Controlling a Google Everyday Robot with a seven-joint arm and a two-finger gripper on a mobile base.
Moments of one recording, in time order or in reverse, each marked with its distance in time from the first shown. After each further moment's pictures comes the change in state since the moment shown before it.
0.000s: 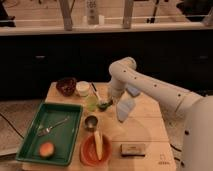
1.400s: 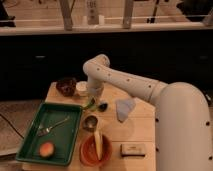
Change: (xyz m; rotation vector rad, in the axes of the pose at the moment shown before) arm -0.067 -0.083 0.022 -0.043 -0.013 -0.305
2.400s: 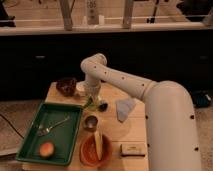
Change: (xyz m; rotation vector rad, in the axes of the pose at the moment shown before) arm 0.007 -0.019 0.011 -0.001 -0.046 -0.028
